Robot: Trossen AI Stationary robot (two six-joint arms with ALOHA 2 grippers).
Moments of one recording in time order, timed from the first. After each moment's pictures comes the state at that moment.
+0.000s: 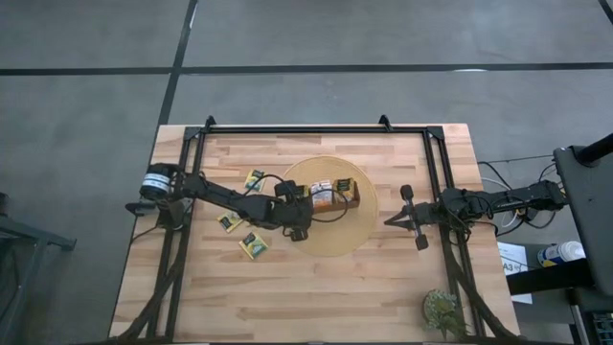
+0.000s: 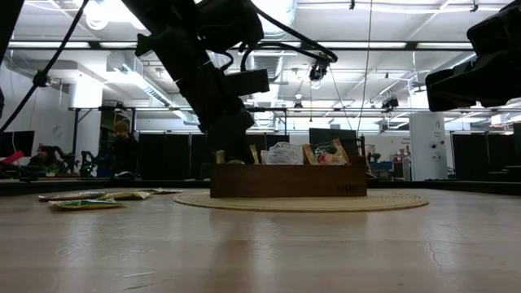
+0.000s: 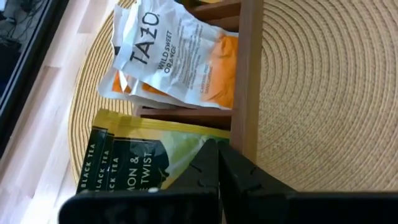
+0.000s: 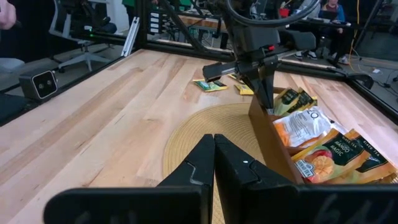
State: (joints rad) left arm -0.11 1.79 1.10 -0.26 -0.53 -0.12; right arm 0.14 0.19 0.01 0.01 -0.05 -0.08
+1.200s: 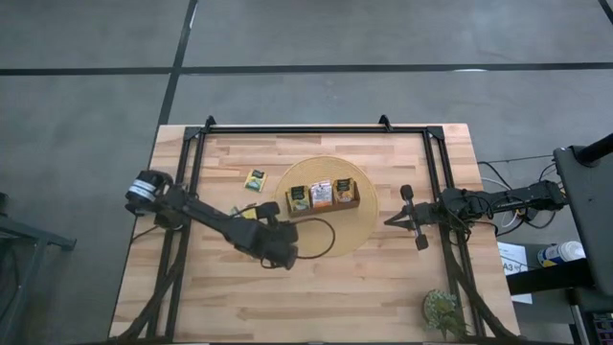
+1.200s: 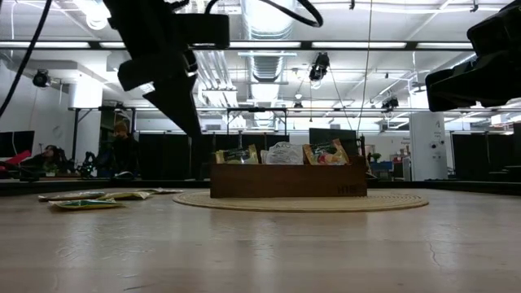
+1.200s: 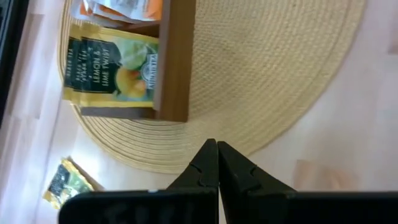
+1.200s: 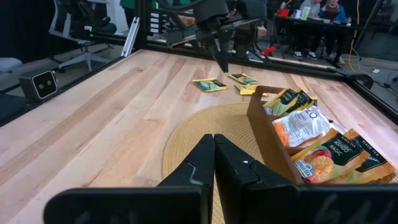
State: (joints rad) left arm -0.36 1.73 1.24 -0.80 -0.55 -0.46; right arm 0.14 0.19 0.01 0.01 -0.05 -0.08
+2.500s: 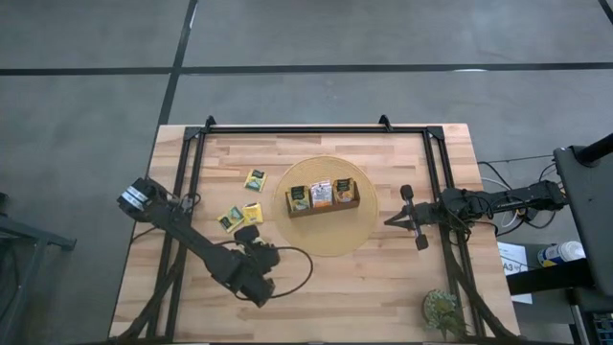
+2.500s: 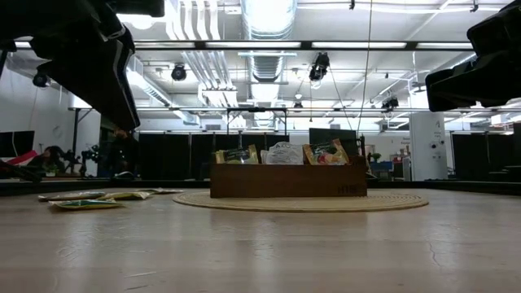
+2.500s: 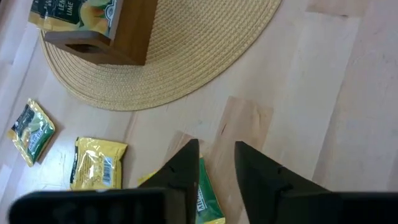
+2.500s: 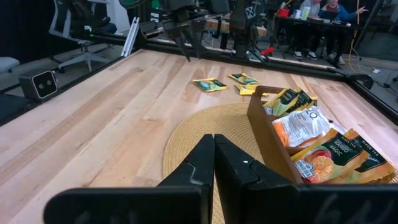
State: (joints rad) left arm -0.62 1.73 1.24 -0.94 -0.58 -0.87; right arm 0.14 0.19 0.01 0.01 -0.05 -0.08
